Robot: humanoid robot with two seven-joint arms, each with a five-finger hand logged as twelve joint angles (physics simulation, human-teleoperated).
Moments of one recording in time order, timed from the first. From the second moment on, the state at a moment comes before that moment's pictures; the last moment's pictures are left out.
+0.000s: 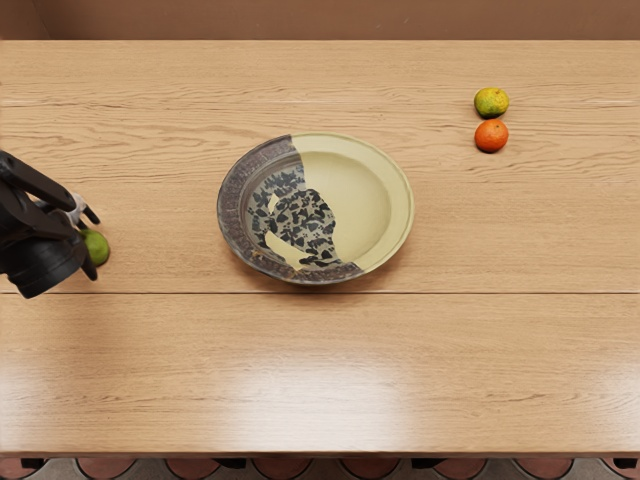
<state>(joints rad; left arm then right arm) -1.76 0.20 1.32 -1.39 -0.40 0.52 0.13 -0.07 0.00 -0.08 0.21 0.03 0.02 0.06</state>
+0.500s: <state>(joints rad) -1.75 0.20 1.32 -1.39 -0.41 0.53 0.13 -0.07 0.00 -0.08 0.21 0.03 0.02 0.06</state>
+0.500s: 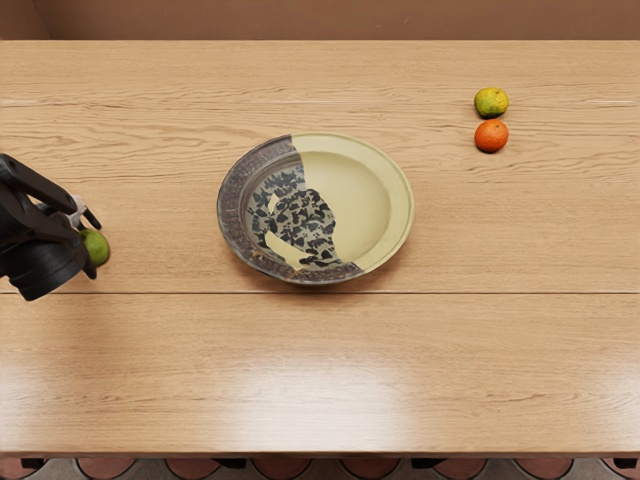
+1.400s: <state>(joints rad) -1.77 0.23 1.32 -1.39 -0.44 0.41 0.13 -0.07 0.00 -0.08 0.21 0.03 0.02 0.06</state>
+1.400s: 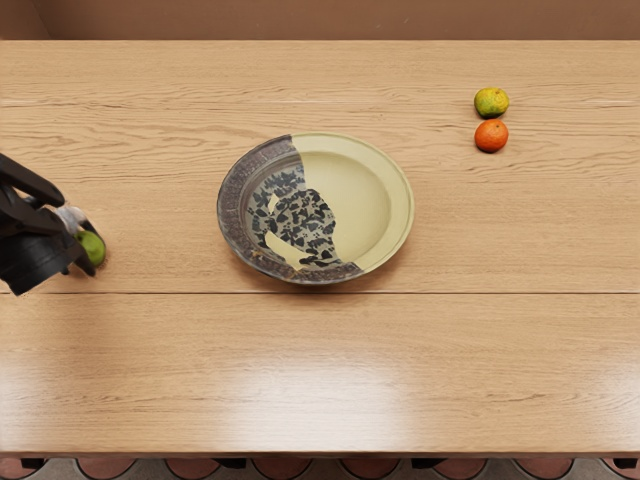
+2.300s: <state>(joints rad) -1.87 0.40 0.66 -1.36 -0.28 0.10 0.14 -0.08 0.00 -0.08 0.21 0.03 0.02 0.06</state>
